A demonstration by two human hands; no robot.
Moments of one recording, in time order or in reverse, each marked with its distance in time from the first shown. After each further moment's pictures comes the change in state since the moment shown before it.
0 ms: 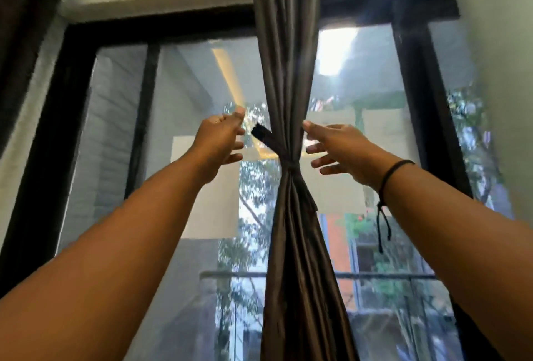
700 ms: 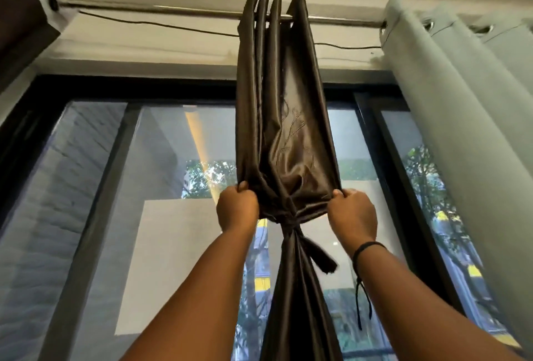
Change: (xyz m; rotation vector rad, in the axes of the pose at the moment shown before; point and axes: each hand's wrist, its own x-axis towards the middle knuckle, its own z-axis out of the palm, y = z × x) left_hand 0.056 -0.016 0.040 0.047 0.225 0.000; right_hand 0.035 0.006 0.010 -0.386 0.814 -0.099
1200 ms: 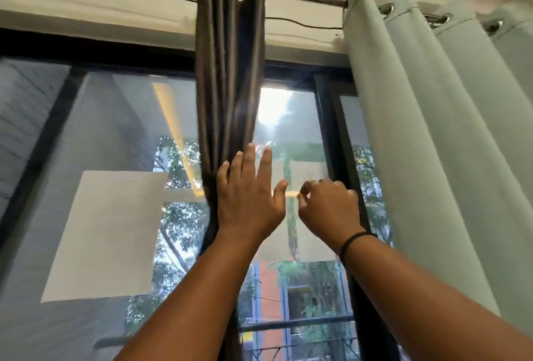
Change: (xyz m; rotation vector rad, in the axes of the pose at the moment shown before) left_hand -0.108 0.014 0.093 0.758 0.091 0.820; right_hand 0.026 0.066 -0.081 -0.724 -0.032 -0.544
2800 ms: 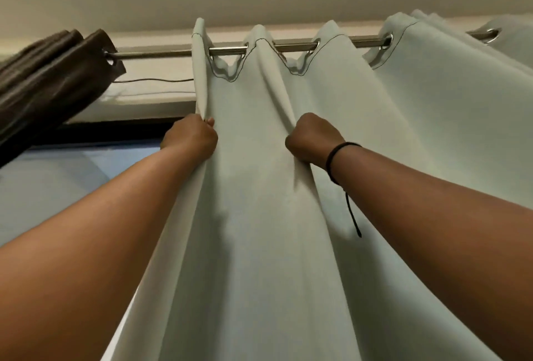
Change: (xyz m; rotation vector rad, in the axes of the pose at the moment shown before) left_hand 0.239 0.374 0.155 0.048 0.047 -0.371; right_hand 0.231 0.453 -0.037 0.558 -0.002 0.013
